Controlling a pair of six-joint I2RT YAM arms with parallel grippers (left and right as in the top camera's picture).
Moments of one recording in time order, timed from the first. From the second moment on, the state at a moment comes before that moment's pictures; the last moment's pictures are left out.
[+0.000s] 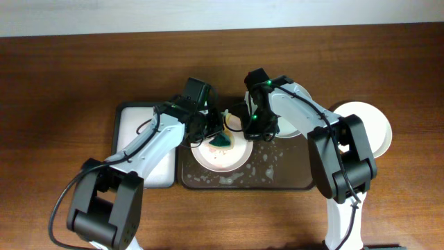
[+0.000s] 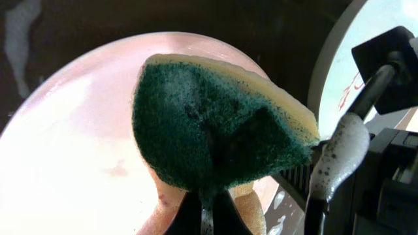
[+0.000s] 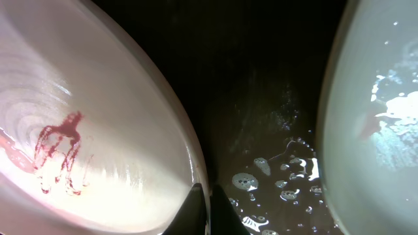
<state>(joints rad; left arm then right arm) -0.43 1.83 1.23 -0.55 0.29 -0.71 0.37 2.15 1.55 -1.00 -0.26 0.21</state>
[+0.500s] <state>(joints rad) -0.53 1.90 1.23 -0.61 0.11 -0.94 0.37 2.15 1.55 -1.00 -0.26 0.21</state>
